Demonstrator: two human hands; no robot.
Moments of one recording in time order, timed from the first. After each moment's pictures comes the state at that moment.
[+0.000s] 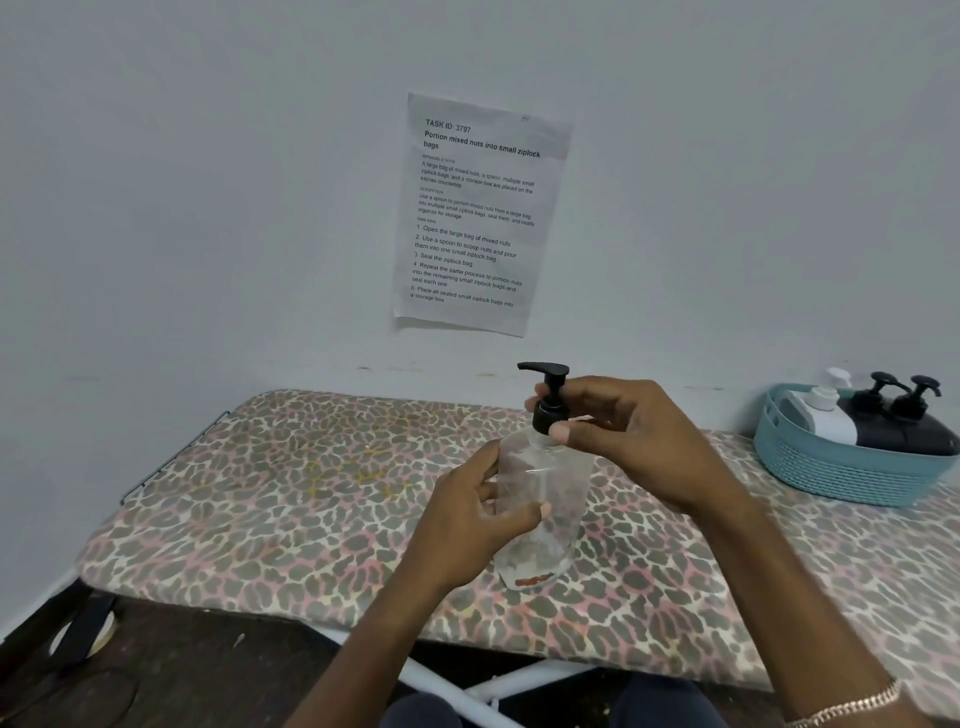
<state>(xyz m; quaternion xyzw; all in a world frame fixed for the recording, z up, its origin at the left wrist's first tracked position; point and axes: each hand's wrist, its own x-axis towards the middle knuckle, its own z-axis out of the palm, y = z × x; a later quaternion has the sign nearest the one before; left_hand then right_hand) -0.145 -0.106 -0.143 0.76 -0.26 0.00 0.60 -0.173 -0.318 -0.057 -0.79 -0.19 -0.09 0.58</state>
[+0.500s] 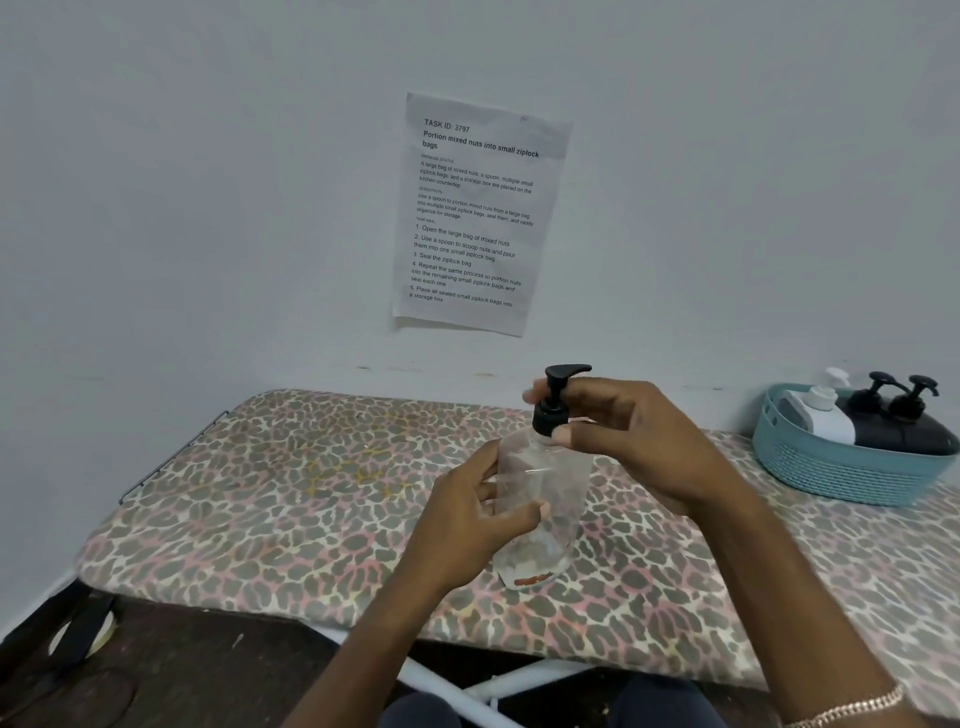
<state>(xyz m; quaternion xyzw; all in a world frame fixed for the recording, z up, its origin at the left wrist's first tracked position) -0.149 -0.106 -0.141 0.76 -0.26 0.01 0.59 -0.170 -0.320 -0.060 -0.77 -0.19 -0.06 0.61</state>
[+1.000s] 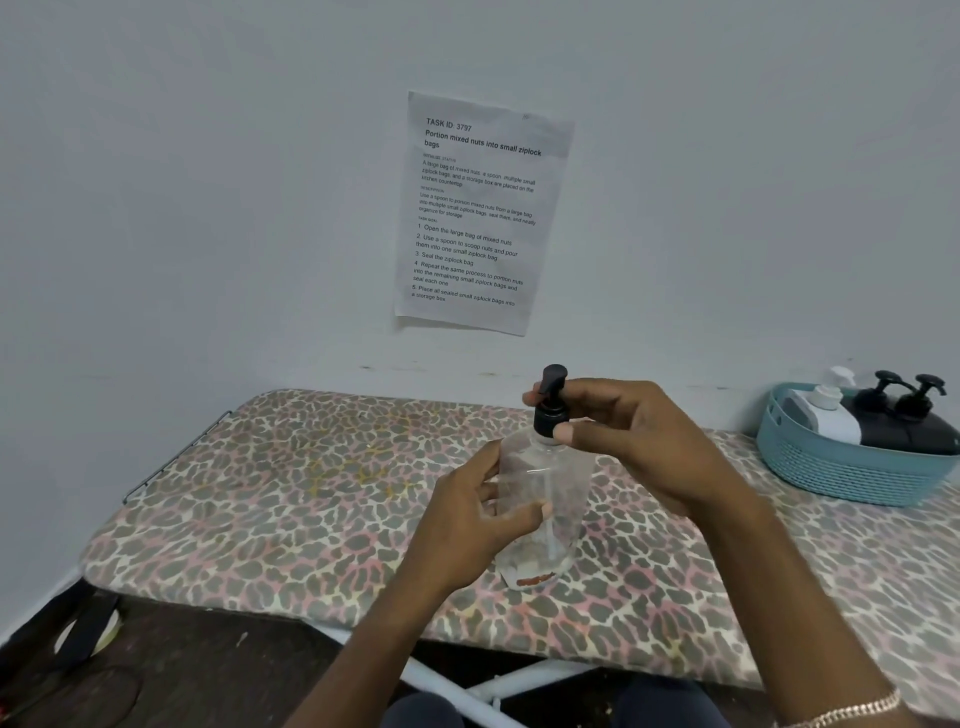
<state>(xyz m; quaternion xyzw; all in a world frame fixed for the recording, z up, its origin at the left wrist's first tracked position) -0.146 -0.106 -0.144 0.76 -0.26 0.01 0.59 -0.171 -0.320 -0.060 -0.75 -0.21 -0.06 0.62</state>
